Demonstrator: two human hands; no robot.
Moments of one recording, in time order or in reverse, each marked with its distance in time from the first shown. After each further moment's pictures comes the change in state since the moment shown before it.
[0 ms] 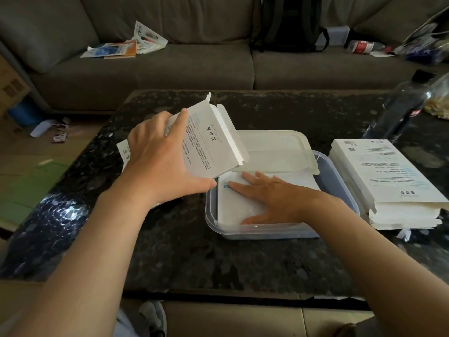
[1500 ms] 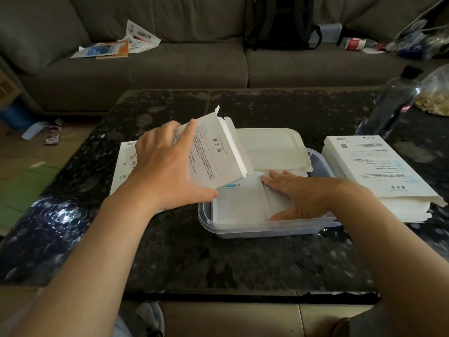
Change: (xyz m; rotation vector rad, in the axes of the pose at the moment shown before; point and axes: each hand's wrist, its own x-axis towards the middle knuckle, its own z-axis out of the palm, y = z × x) left_hand -0.003 0.013 0.012 0.018 -0.095 0.055; right_hand -0.036 0.026 -0.016 0.062 -0.149 0.276
